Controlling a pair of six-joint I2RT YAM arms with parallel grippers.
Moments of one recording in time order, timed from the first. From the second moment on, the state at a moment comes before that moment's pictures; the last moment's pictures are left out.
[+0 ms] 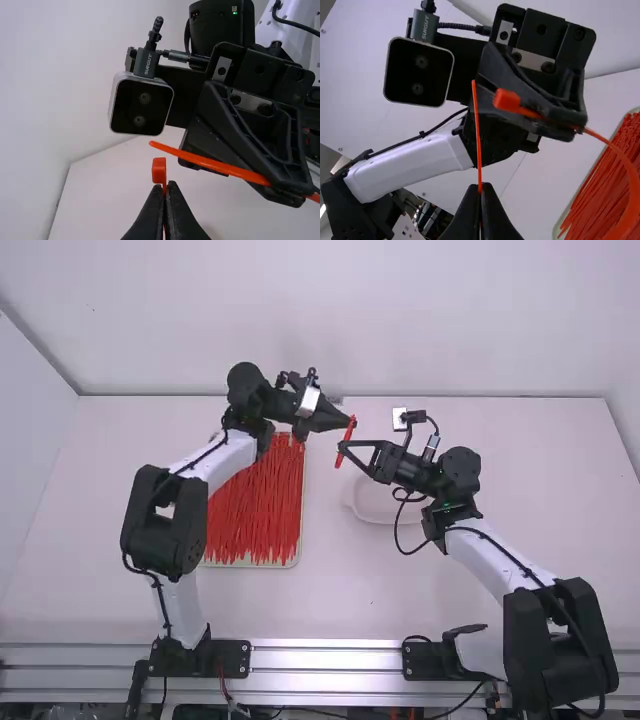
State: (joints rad) left arm -0.25 1.96 1.40 0.94 1.55 -0.03; right arm 0.26 1.39 0.66 0.95 -0.98 1.18
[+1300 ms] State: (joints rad) left arm -0.25 1.96 1.40 1.09 1.55 -0.17; right arm 0.26 1.39 0.66 0.93 -1.00 1.17
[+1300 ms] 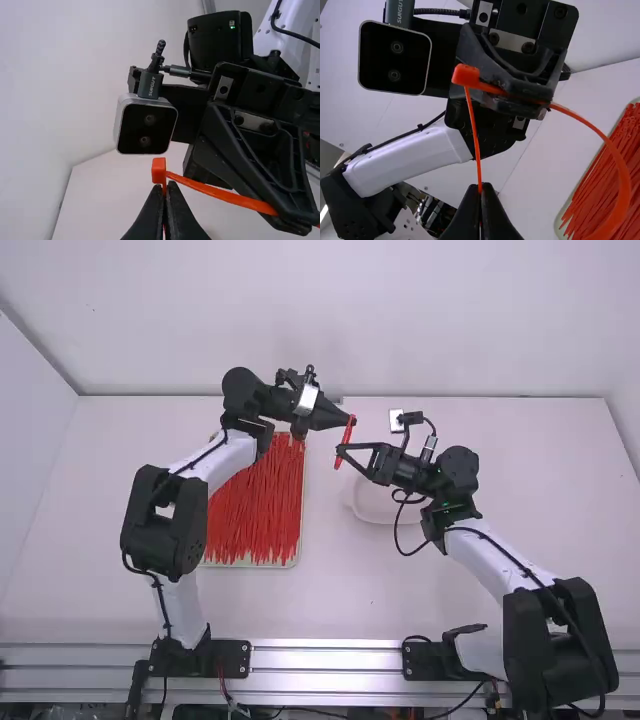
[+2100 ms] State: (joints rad) left arm -0.24 1.96 1.40 1.09 1.55 -0.17; right arm 0.25 1.39 0.66 0.93 -1.01 1.18
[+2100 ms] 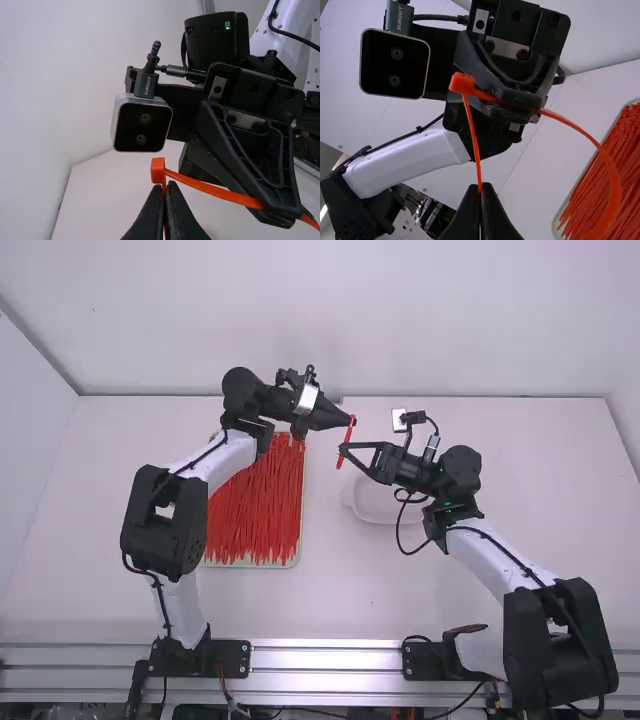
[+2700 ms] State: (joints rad) left arm -0.24 1.96 1.40 1.13 1.55 -0.16; right arm 0.25 1.39 0.66 0.98 -1.01 1.20
